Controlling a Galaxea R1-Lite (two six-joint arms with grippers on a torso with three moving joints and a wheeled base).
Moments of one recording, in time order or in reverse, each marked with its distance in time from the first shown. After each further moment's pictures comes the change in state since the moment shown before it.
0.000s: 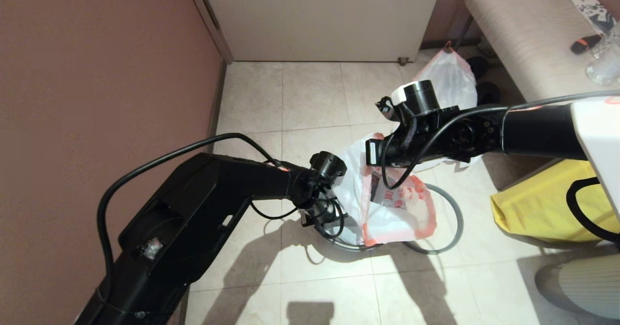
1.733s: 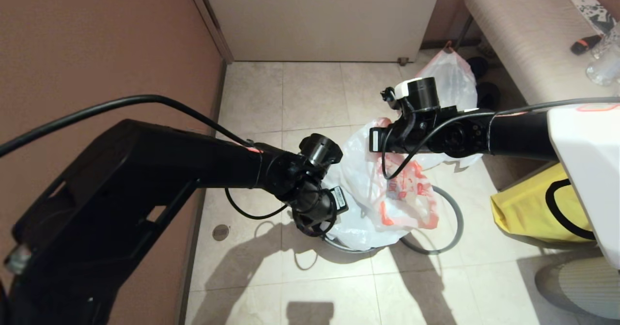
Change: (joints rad) left arm -0.042 -0.246 0.230 -0.022 -0.077 -0.137; right arm -0.044 0.076 -0.079 -0.146 -0.124 -0.076
